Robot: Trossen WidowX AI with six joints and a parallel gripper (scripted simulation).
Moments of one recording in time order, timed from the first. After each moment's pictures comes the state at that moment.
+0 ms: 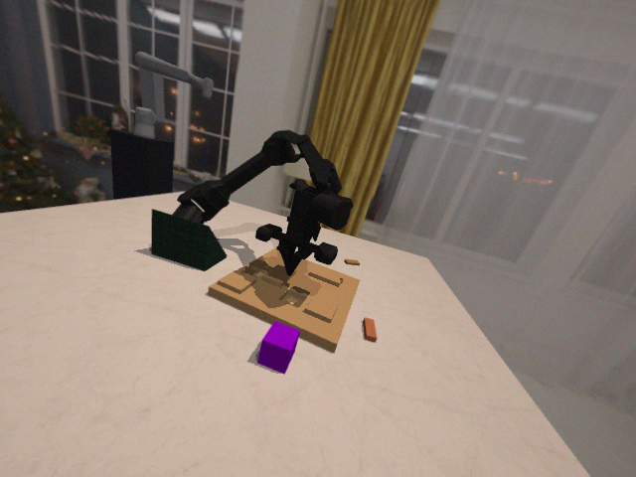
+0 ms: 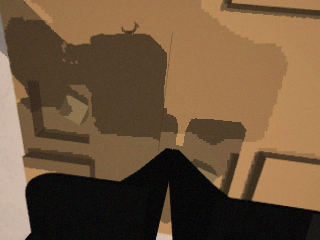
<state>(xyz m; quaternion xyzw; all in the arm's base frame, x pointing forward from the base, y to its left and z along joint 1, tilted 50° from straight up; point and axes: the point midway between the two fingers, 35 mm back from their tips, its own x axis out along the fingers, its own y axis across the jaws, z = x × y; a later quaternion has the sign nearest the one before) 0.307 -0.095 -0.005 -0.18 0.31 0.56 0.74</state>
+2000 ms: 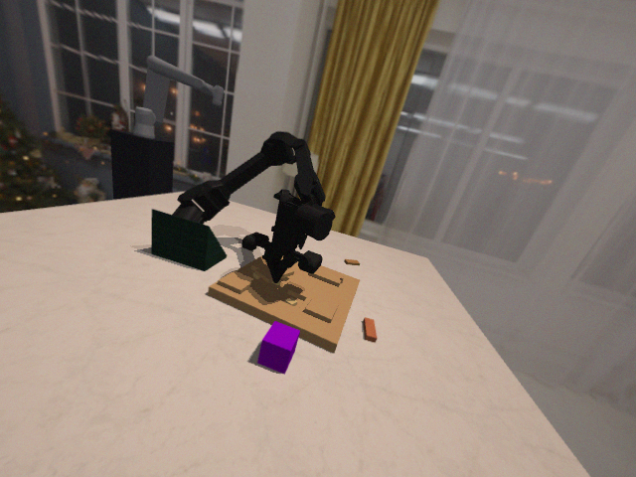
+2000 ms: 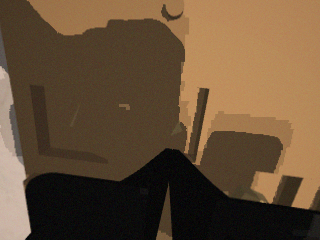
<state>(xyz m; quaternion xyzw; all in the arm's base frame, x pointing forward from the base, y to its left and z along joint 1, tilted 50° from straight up) 0.284 -0.066 -0.026 -0.18 0.30 0.56 0.75</state>
